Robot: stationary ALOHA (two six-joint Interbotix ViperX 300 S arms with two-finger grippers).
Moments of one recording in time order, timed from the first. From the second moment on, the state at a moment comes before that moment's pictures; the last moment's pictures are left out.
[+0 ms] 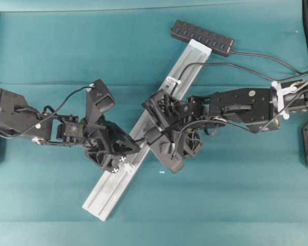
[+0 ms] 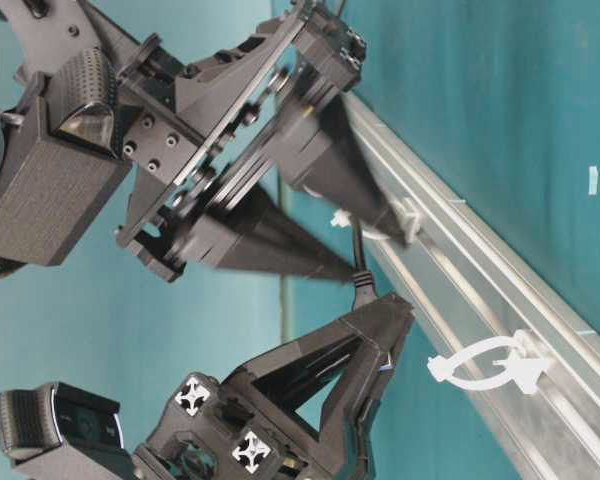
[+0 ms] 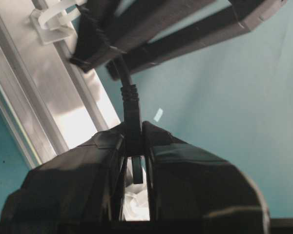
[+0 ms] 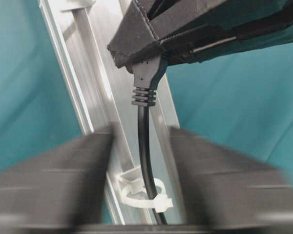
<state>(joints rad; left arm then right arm) -0.03 0.03 0.82 0.02 -0.32 -0.74 -0.05 0.17 0.48 0.17 0.25 -1.01</state>
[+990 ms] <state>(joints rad) -0.03 0.03 0.82 0.02 -0.30 -0.74 -0.06 0.19 0.46 0.13 0.31 -1.01</state>
